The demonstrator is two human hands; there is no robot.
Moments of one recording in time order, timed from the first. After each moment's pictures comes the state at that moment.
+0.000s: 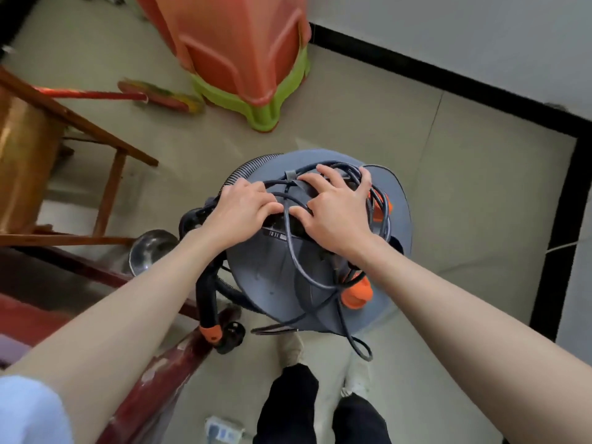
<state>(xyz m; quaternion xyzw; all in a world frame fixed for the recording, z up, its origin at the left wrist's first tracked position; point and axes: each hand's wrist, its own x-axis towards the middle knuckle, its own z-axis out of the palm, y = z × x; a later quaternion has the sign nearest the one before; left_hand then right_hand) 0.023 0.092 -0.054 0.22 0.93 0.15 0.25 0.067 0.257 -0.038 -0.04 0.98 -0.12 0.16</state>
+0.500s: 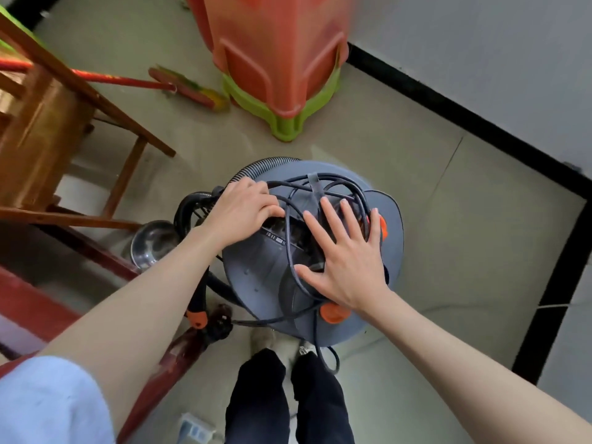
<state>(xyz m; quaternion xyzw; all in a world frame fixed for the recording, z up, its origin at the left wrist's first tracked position) -0.019 0.068 -0.055 0.20 0.94 0.16 0.21 0.072 0.261 -0.039 -0.13 0.98 -0.08 0.12</state>
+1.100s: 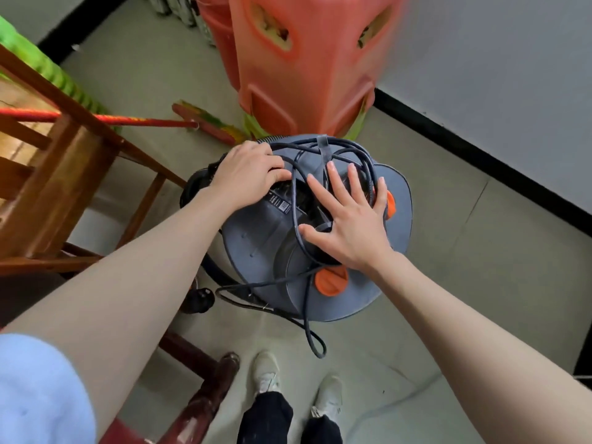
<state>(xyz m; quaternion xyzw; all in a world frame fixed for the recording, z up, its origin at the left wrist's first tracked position) -0.181 0.025 -0.055 0.15 0.97 0.12 0.14 -0.102 0.212 -0.052 -0.12 0.98 -0.13 0.11</state>
